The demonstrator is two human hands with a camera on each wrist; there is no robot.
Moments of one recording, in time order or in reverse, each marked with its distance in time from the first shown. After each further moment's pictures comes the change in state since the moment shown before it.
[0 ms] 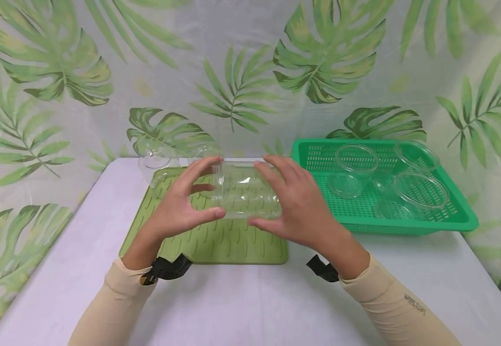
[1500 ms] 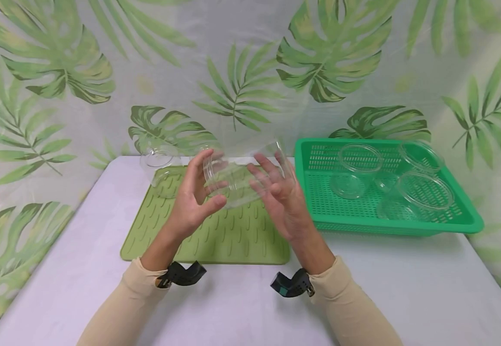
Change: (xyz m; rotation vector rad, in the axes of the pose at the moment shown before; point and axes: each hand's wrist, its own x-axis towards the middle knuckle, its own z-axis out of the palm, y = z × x) left_hand 0.006 -0.012 0.026 -0.403 0.186 0.028; right_hand 0.007 -0.010 0.050 1.911 0.352 0.455
